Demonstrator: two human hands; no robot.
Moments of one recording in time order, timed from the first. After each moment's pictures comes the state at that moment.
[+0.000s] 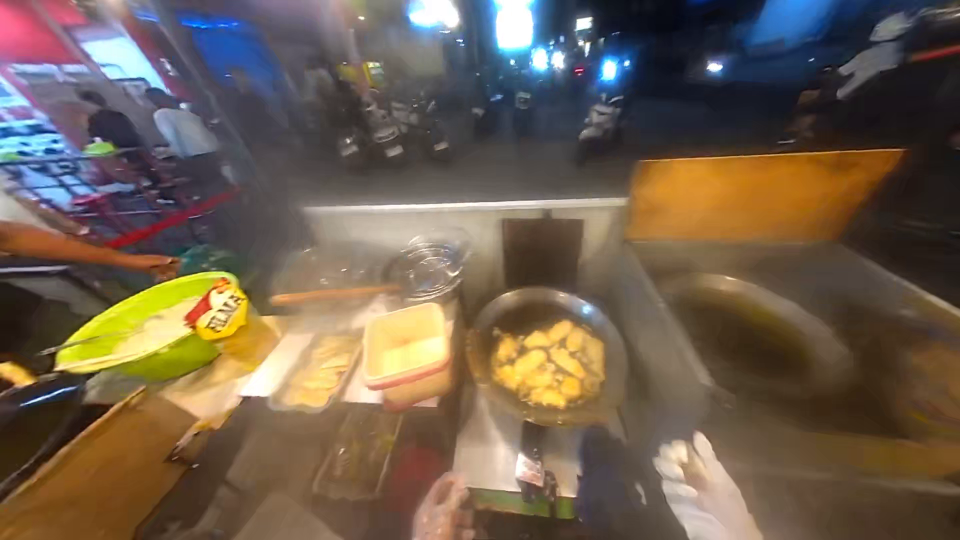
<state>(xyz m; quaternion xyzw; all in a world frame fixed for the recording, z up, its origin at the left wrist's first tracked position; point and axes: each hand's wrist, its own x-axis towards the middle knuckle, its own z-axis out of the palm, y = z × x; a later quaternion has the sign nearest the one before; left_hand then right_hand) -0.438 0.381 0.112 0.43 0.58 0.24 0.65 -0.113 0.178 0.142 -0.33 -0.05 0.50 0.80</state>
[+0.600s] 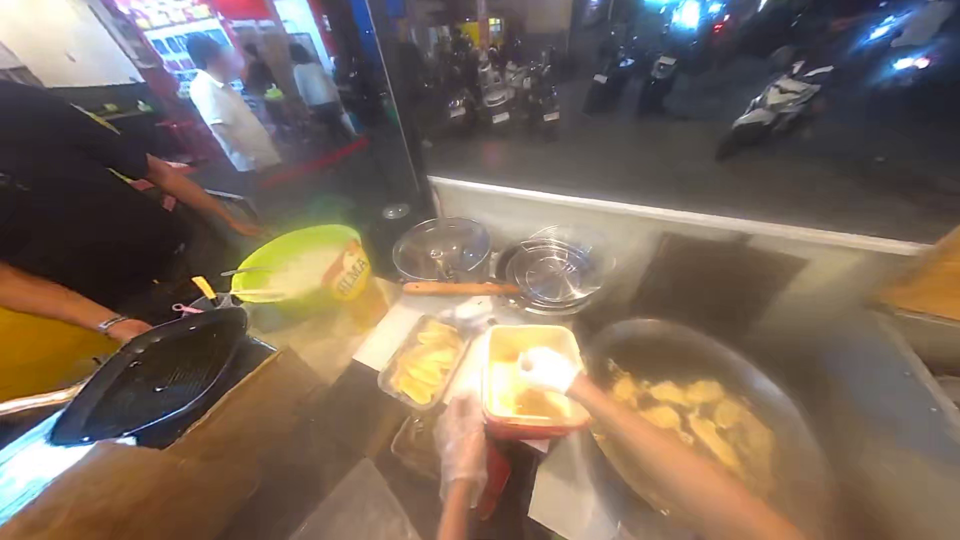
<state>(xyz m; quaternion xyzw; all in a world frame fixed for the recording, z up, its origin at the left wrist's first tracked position) -0.506 0.658 0.133 0.50 0.71 0.32 0.39 -0.292 0.712 0.182 -0.64 -0.69 0.33 0.03</state>
